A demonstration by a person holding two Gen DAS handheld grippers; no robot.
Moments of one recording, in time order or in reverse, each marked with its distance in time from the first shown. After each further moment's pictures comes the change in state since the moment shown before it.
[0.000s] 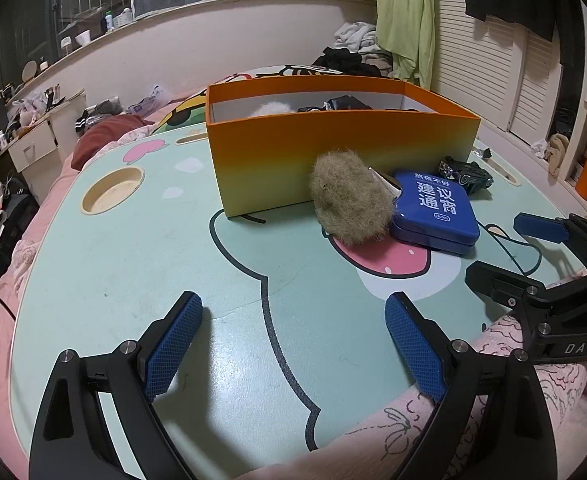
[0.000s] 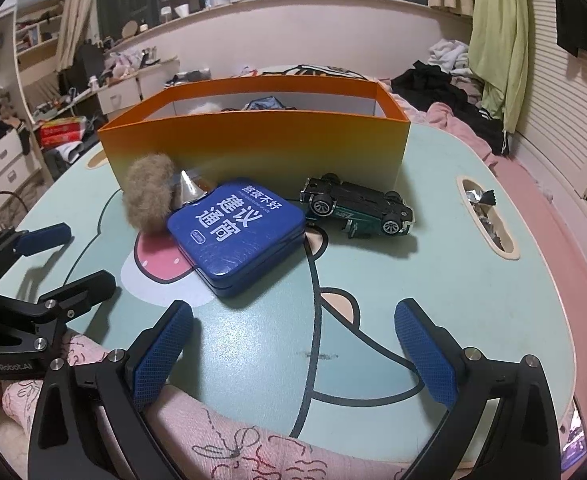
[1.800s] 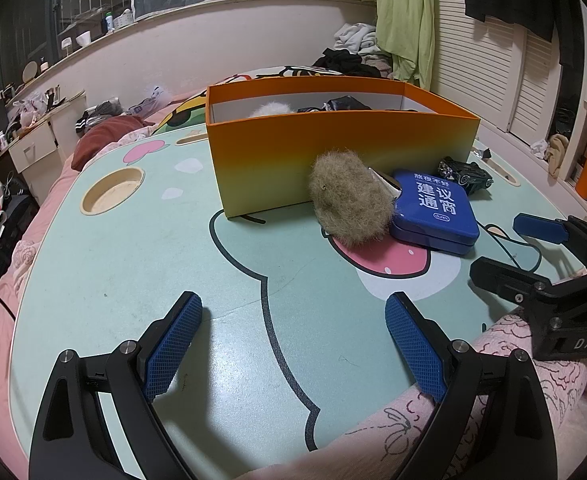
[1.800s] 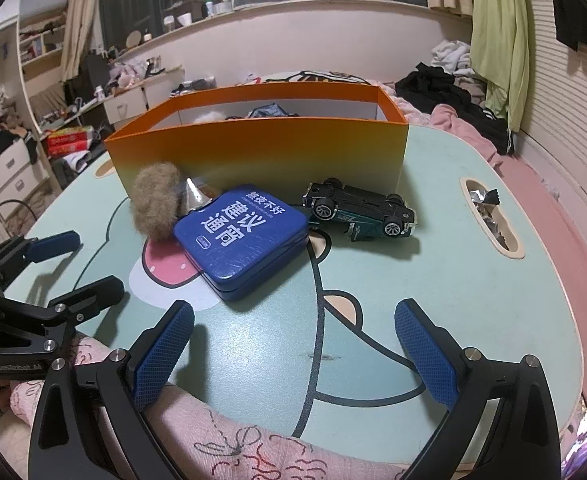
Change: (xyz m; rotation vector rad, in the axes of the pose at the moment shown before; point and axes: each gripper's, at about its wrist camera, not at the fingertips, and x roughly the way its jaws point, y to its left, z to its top) left arm -0.001 0.000 -0.001 0.000 -0.003 0.000; right arm -0.006 -0.008 0.005 0.027 -0.026 0.057
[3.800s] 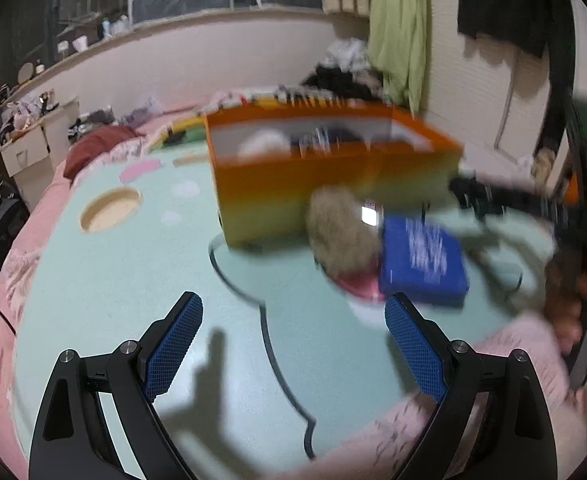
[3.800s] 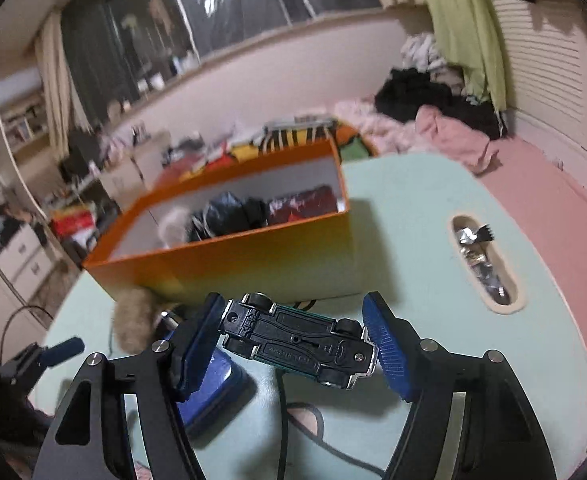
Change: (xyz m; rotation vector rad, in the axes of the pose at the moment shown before) left arm -0.021 0.008 0.017 -0.035 -0.087 -0.064; right arm -0.004 -0.048 0.038 0.222 -0.153 0.076
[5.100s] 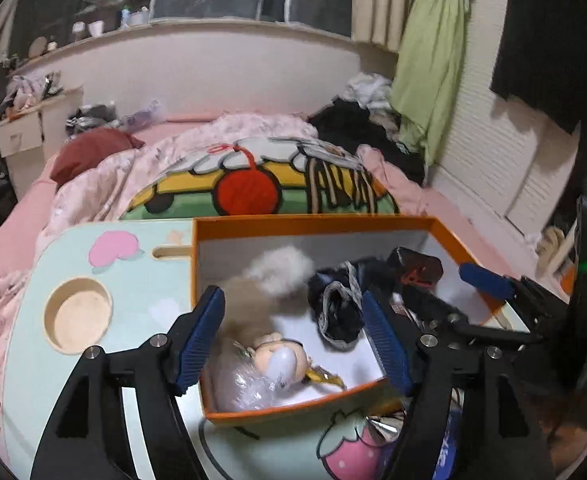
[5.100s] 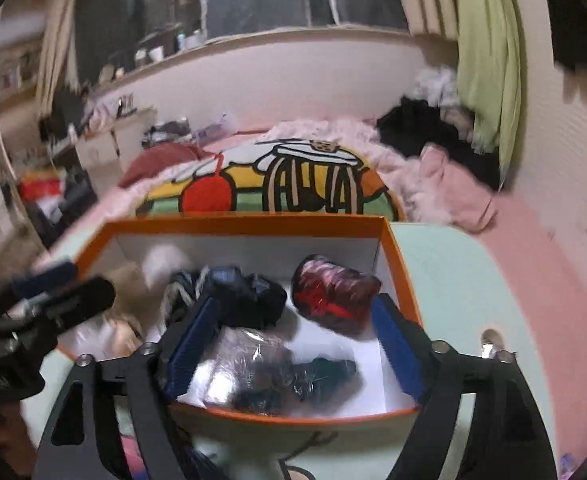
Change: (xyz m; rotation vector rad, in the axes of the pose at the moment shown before) left arm 0.067 0.026 0.096 -0.131 -0.033 -0.037; right arm 0.075 0.060 0.063 -0.228 0.038 -0.152
